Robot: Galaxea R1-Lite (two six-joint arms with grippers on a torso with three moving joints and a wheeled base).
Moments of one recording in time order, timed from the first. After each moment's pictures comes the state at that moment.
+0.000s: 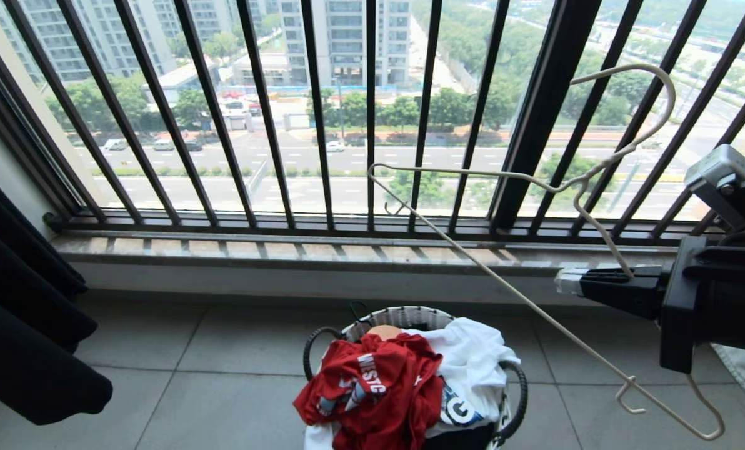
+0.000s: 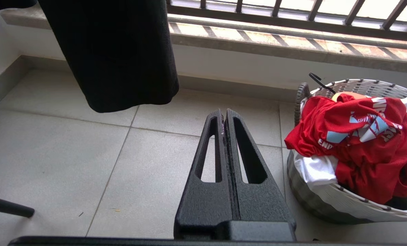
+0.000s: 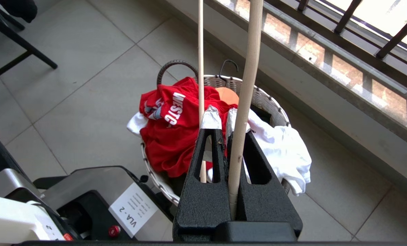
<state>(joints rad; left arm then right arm) 0.01 0.00 0.00 0.00 0.05 -0.08 0.44 1.20 -0.85 -0.05 0.26 -0.14</state>
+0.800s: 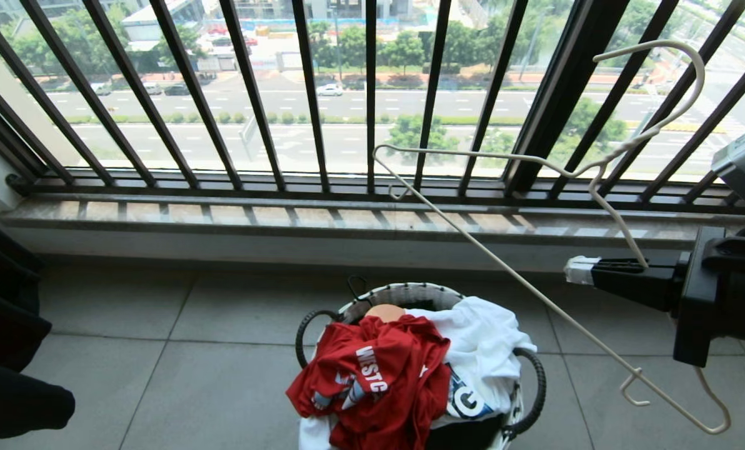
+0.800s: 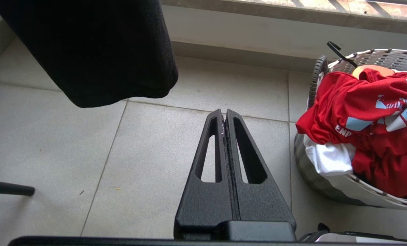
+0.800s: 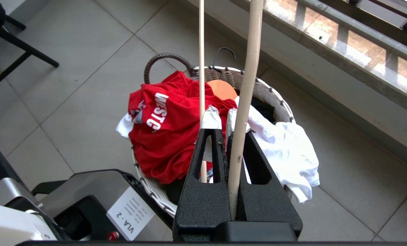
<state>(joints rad) 0.01 0.00 0.00 0.00 0.05 -0.08 0.44 1.17 -0.85 -0.06 0.26 -0.13</state>
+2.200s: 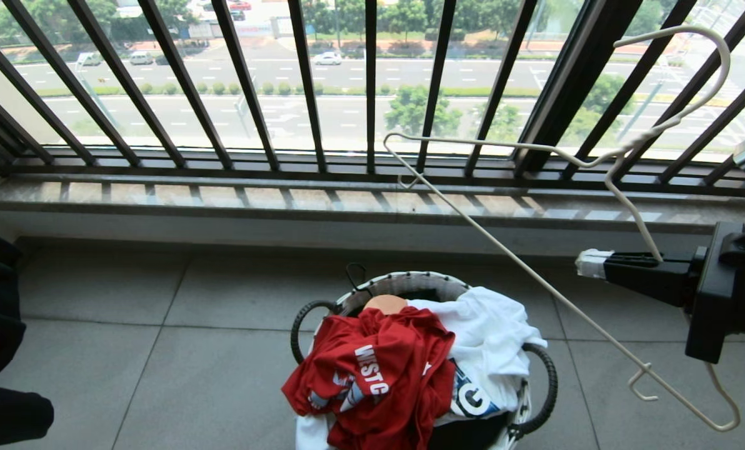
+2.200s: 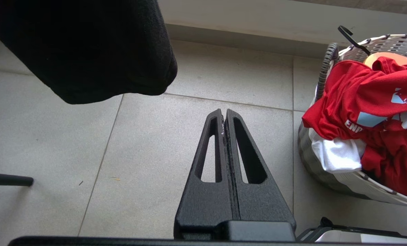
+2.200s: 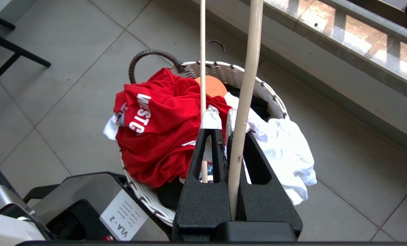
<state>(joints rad) 0.01 0.00 0.00 0.00 0.05 -0.08 0.44 1.15 -0.85 -0.06 0.24 -0.14</state>
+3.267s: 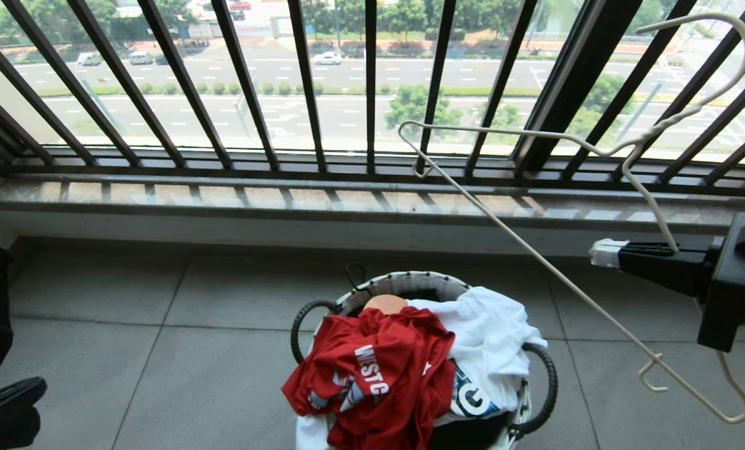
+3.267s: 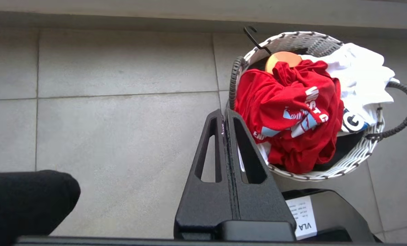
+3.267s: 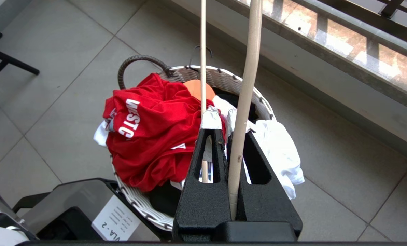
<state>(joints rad) -0.02 0.61 -0.50 0.06 -0.26 -0.09 0.40 1.13 -0.86 -0.06 0.24 -0.14</state>
